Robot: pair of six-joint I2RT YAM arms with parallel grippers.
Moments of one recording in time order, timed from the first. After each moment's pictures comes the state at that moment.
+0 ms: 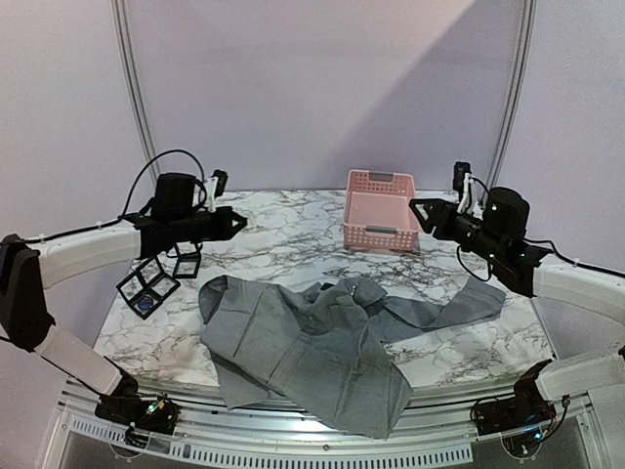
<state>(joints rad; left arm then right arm) -0.44 1.44 0.98 -0.02 0.22 -0.35 0.49 1.20 0.72 0.38 -0.12 0.52</state>
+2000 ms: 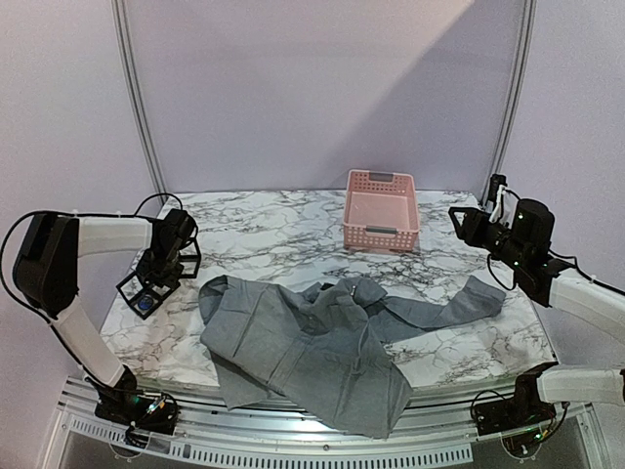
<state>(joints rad) -0.24 1.67 1.00 -0.70 -0.66 -0.05 0.26 1.06 0.60 0.30 -0.10 0.44</state>
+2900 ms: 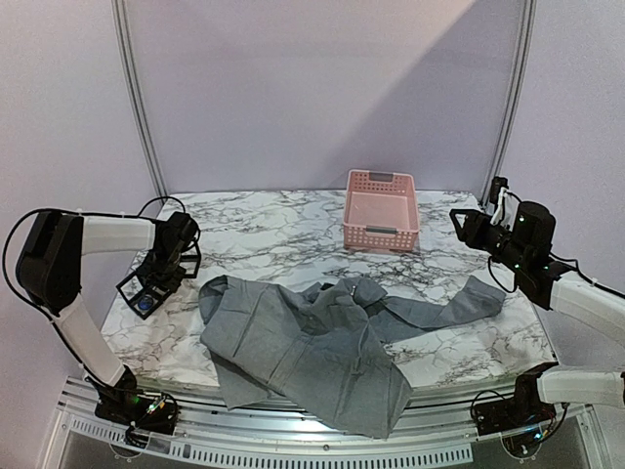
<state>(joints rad) -0.25 1.70 1.00 -0.72 -0.63 -0.05 0.26 1.04 0.58 0.30 -0.10 0.46</state>
